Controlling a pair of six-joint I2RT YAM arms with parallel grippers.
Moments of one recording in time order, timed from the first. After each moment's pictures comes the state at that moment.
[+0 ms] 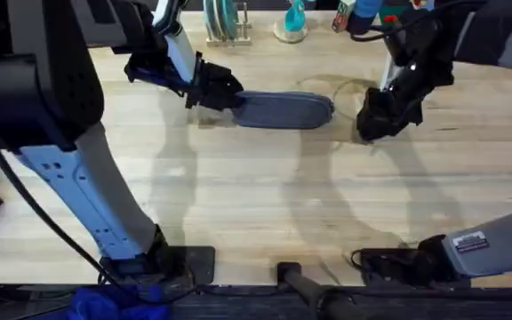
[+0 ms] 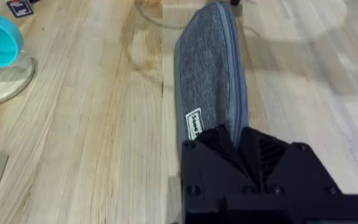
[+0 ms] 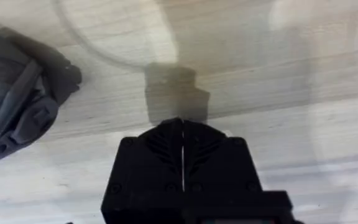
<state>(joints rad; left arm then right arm) 0.08 2.09 1.39 -1.12 1.16 1.81 0.12 1.74 1.15 -1.00 -0.02 0.35</state>
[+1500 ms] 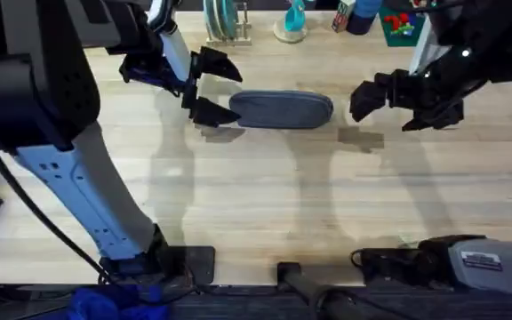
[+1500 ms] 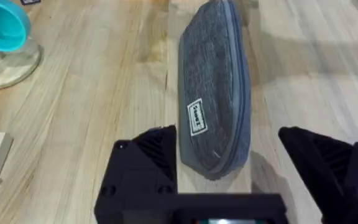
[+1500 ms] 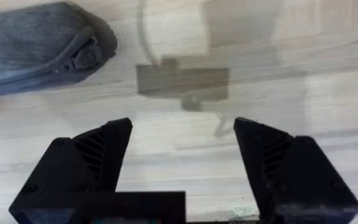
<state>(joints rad) 0.10 2.09 1.39 -1.13 1.15 1.79 0.12 1.46 1.14 -1.08 -0.03 0.33</state>
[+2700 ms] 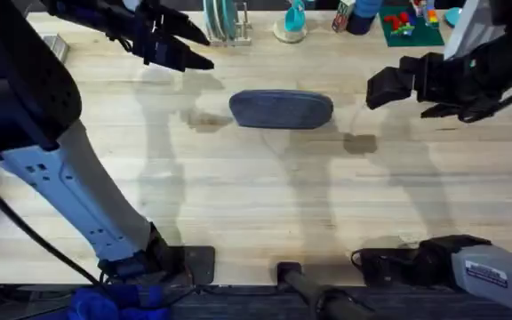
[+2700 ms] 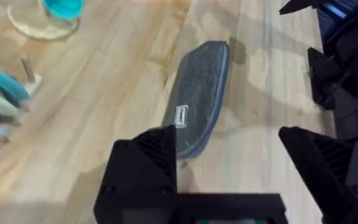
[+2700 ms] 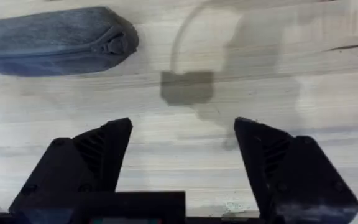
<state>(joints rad) 0.22 2.09 1.85 -1.69 1.09 1.52 0.12 1.27 1.19 -1.16 -0.03 0.28</state>
